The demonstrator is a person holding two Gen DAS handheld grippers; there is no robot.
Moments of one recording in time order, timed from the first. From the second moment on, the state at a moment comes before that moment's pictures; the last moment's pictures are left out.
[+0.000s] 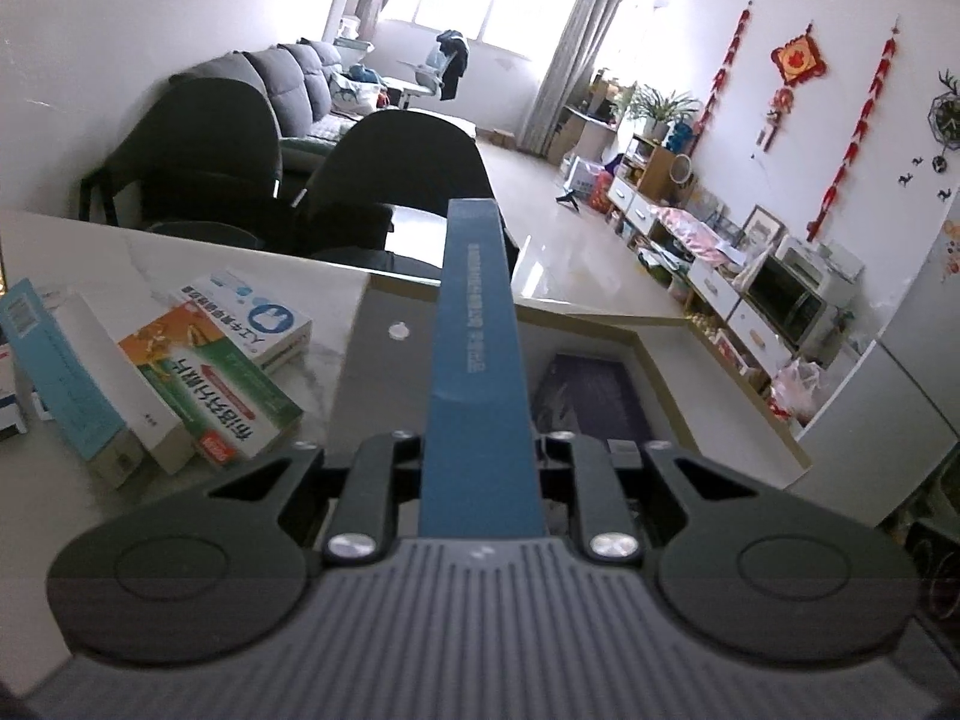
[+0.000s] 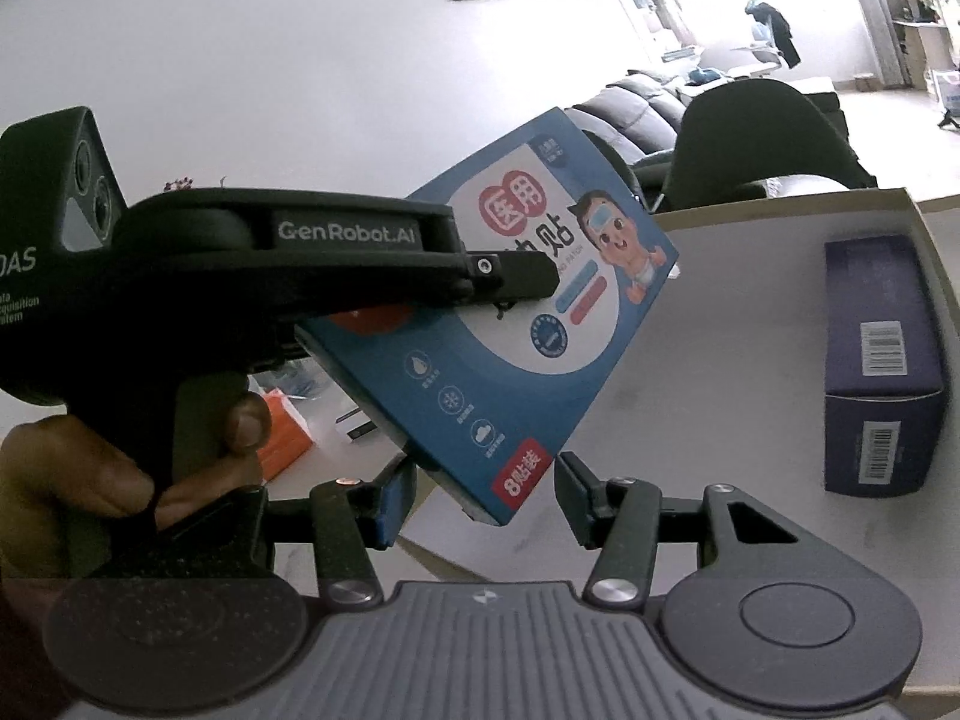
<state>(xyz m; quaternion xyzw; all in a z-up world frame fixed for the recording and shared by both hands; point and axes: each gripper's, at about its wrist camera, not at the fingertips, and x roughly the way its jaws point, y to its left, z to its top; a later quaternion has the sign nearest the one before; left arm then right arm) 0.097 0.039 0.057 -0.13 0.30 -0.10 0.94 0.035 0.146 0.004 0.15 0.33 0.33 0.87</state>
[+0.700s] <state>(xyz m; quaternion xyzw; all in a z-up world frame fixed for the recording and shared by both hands) 0.142 0.021 0.032 -0.14 0.37 -0.12 0.91 0.049 0.116 -0.004 0.18 0.37 0.30 0.86</state>
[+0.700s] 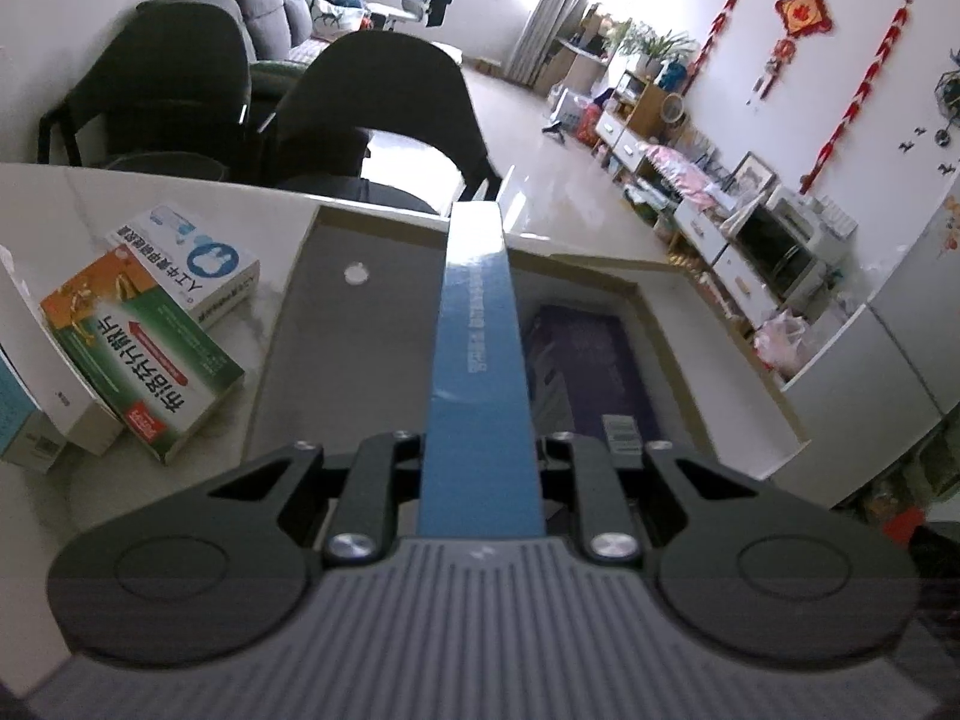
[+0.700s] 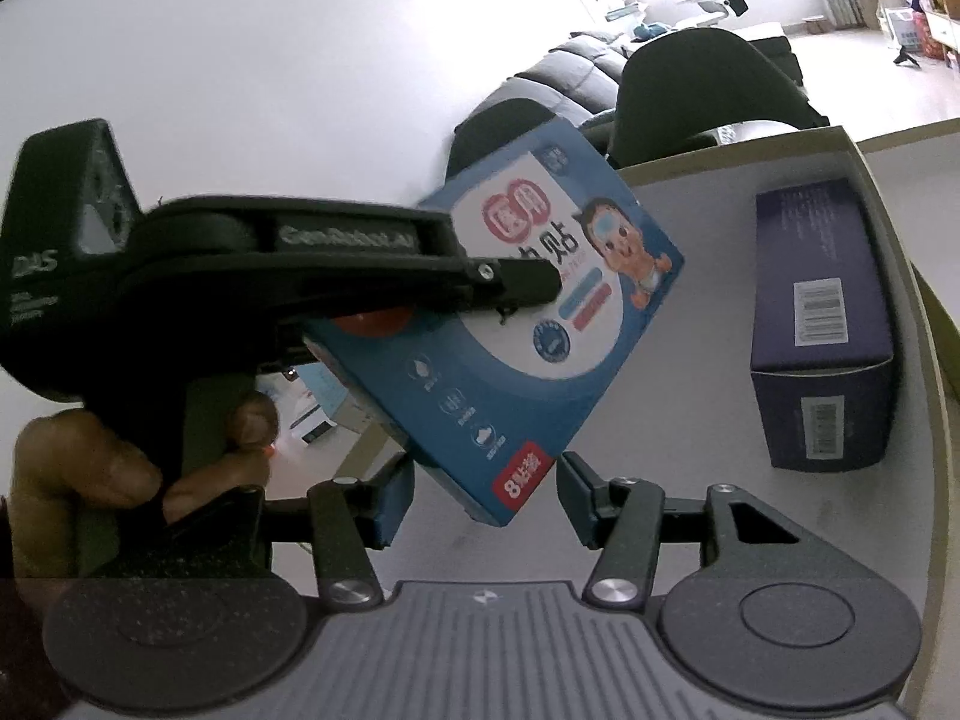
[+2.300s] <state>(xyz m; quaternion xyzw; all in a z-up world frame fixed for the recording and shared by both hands) 0.185 -0.031 0.000 -0.15 0.44 -0.14 0.87 0.029 0.038 0.014 0.24 0.30 0.23 0.89</state>
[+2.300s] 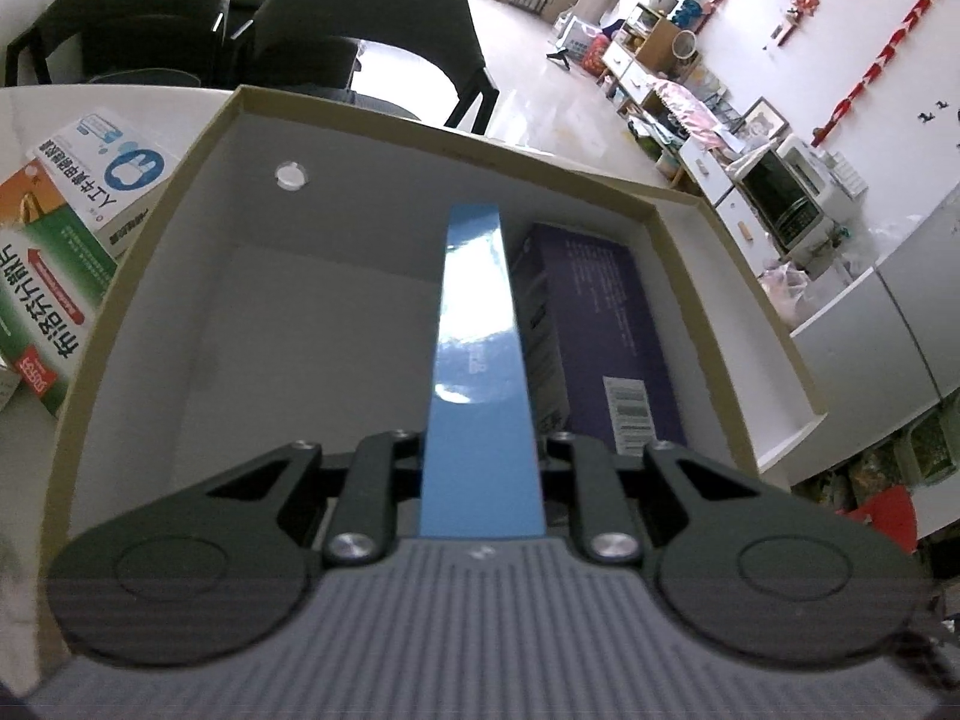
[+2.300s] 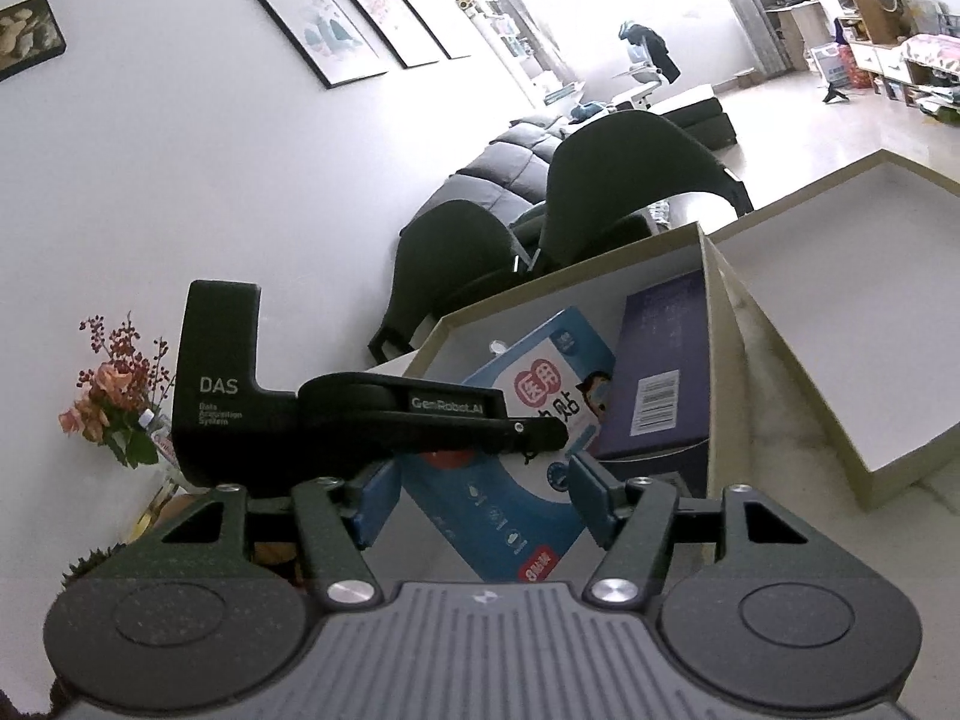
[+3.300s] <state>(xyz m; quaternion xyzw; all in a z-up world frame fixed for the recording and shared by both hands) 0.196 -0.042 -0.007 -0.18 0.45 -0.20 0.85 0.042 0.048 0.010 0.23 0.31 0.21 0.90</state>
